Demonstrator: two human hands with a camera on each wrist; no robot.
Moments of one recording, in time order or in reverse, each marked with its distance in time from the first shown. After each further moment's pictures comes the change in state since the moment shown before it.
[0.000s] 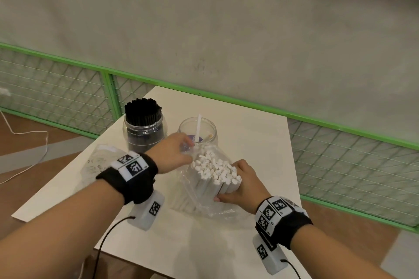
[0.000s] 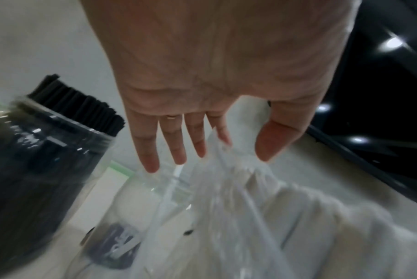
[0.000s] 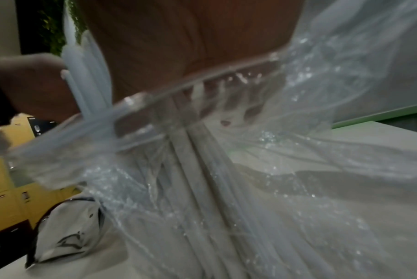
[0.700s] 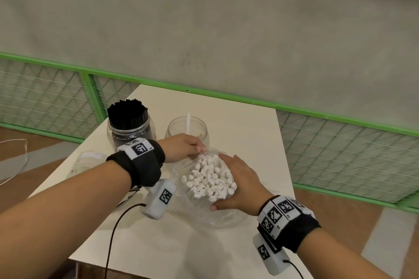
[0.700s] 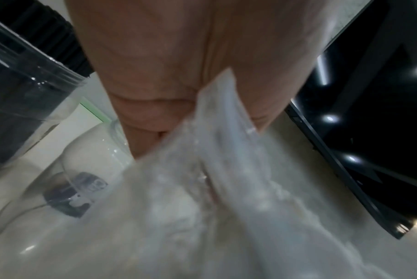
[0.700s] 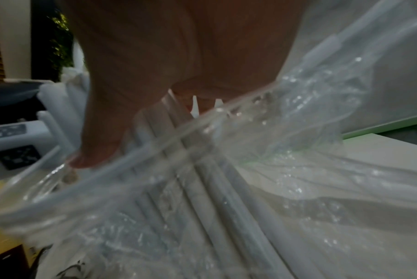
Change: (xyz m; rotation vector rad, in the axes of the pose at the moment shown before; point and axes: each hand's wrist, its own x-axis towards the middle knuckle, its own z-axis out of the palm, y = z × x) left_hand 0.047 0.020 0.010 -0.162 -0.298 0.050; right_hand -0.007 -0.001 -0.008 -0.029 -0.054 0.020
